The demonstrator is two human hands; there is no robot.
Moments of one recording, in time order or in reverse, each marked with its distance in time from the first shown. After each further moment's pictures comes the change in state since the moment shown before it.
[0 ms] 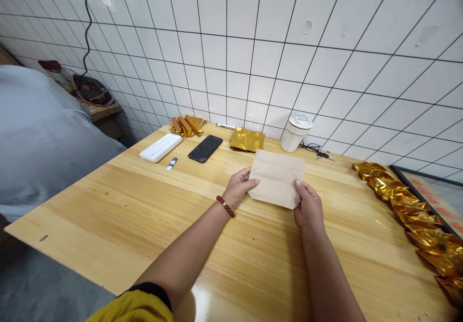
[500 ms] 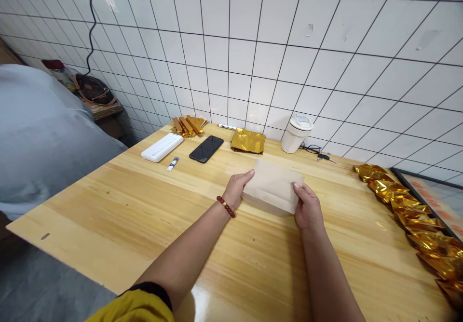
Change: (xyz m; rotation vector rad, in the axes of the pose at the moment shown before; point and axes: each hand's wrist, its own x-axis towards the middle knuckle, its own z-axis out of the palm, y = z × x) left_hand 0.001 0.001 -0.001 -0.026 0.154 -0.113; right_hand -0.004 -0.003 0.000 -0.072 -0.153 -0.013
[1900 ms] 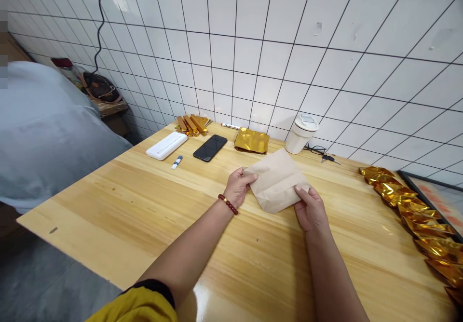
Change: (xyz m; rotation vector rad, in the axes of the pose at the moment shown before) left_hand 0.005 0.002 -0.002 -0.136 0.096 0.118; right_hand 0.001 0.004 -0.002 0.028 -0.073 0.000
